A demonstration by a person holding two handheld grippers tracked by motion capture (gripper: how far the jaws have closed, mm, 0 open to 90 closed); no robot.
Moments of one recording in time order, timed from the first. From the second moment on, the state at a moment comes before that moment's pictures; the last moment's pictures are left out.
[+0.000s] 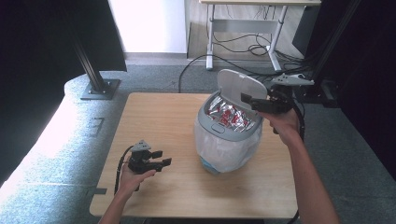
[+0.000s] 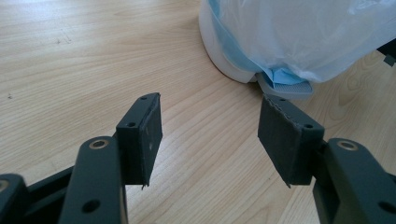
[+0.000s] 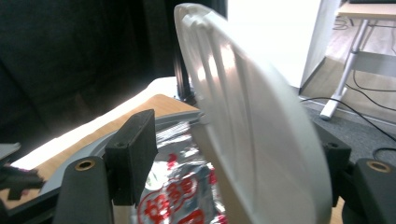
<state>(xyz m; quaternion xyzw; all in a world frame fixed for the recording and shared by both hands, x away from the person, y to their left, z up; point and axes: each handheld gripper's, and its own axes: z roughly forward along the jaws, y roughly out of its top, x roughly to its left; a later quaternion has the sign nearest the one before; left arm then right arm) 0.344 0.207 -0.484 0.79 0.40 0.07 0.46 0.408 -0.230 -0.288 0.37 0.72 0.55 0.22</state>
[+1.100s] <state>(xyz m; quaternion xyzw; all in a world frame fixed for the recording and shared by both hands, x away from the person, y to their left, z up) 0.343 0.204 -0.492 0.80 0.40 0.05 0.44 0.381 -0.180 -0.329 0.36 0.76 0.49 0.23</state>
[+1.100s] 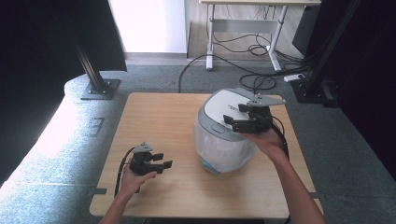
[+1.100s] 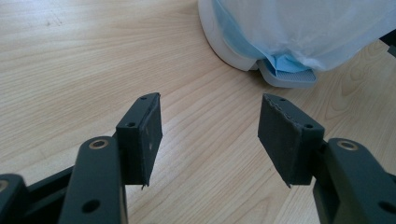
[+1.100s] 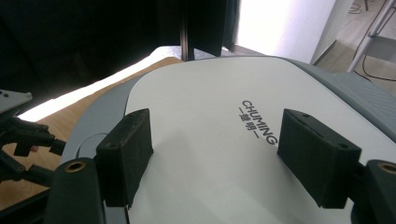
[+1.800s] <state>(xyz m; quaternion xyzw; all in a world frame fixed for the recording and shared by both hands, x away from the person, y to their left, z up) 0.345 0.211 -0.494 0.79 0.42 0.06 0.44 0.356 -0.209 -0.337 0.38 0.73 0.51 0.25</state>
